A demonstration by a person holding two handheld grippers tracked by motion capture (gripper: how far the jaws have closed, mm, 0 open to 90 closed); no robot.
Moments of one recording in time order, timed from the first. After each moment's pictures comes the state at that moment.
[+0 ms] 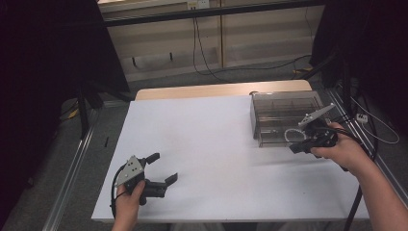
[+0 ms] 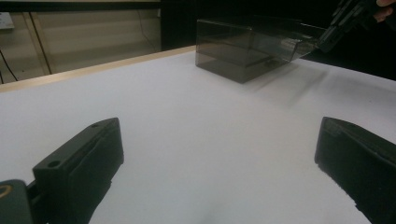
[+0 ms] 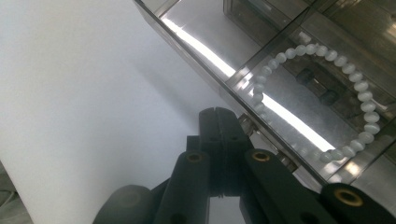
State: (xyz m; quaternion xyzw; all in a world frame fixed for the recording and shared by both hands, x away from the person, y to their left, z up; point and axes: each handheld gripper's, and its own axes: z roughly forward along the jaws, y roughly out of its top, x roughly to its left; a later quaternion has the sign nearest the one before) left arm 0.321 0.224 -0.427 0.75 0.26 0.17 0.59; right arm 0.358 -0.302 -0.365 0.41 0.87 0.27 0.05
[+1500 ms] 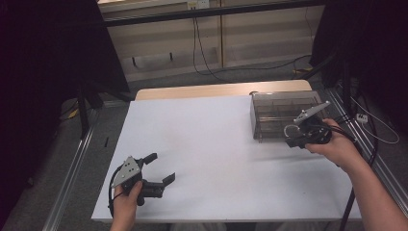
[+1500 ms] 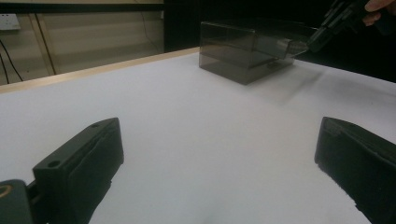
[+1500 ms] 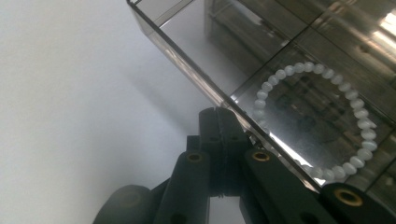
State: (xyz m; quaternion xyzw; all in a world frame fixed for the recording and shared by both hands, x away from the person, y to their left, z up) left arm 0.319 0.230 -0.426 0.74 0.27 0.17 0.59; right arm 0.371 -0.295 -0.367 0.41 0.87 0.27 0.10
